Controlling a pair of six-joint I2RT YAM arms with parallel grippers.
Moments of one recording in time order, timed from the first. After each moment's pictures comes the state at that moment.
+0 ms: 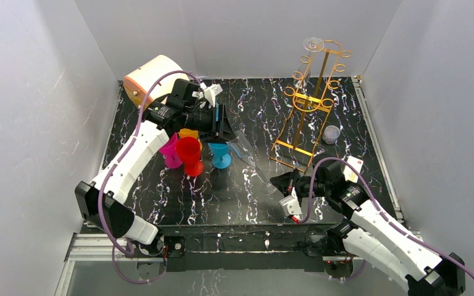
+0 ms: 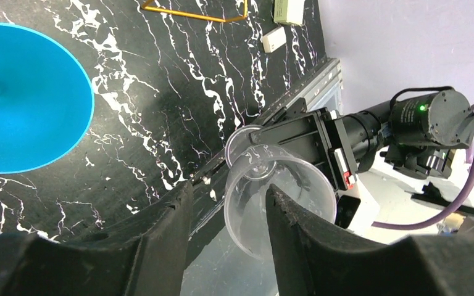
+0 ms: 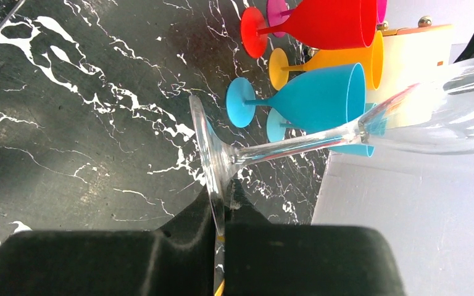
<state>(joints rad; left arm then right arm) -0.49 1.46 1.52 -0.89 0.60 -0.51 0.64 0.71 0.50 -0.38 -0.75 -1.54</state>
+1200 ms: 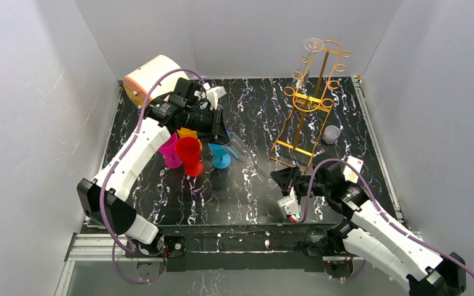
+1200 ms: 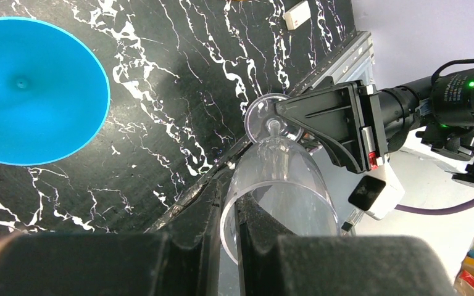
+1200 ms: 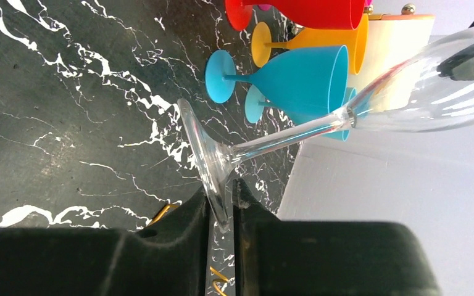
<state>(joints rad) -0.50 1.49 1.58 -0.99 0.60 -0.36 0.66 0.71 0.50 -0.35 -0.64 -1.63</state>
